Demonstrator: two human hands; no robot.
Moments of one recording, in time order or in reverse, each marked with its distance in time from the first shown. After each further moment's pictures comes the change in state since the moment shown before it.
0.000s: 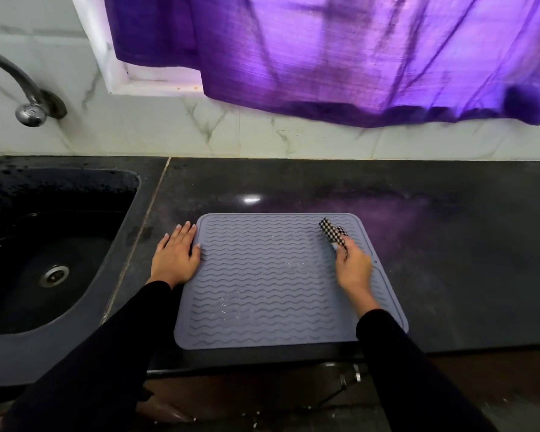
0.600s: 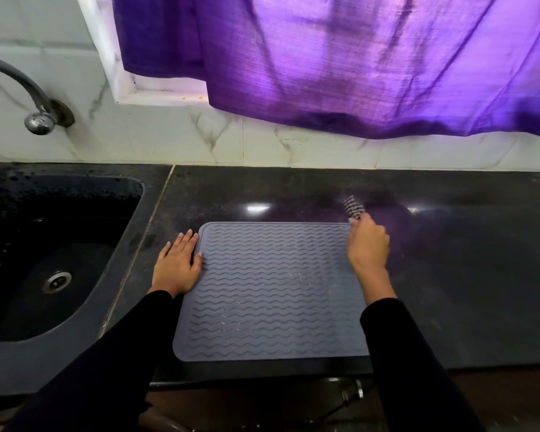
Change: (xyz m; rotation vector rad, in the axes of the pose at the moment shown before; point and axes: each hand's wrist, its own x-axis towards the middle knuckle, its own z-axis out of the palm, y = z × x) left_hand 0.001 0.001 0.002 -0.004 0.038 -0.013; right_hand 0.035 -0.045 -0.046 -0.147 0.075 0.049
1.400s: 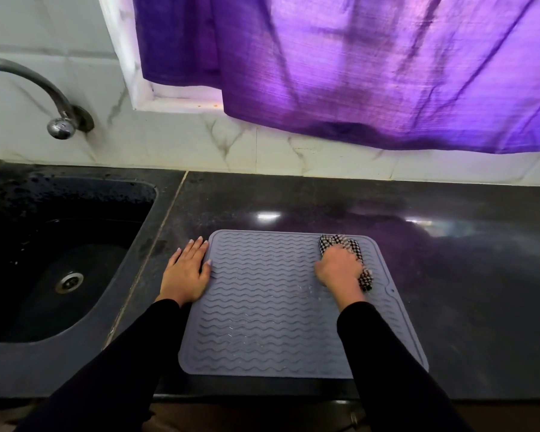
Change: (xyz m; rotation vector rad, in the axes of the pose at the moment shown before) left_hand 0.000 -0.001 0.000 -0.006 -0.009 -0.003; right_hand -0.002 -0.026 0.072 -0.382 -0.378 -0.015
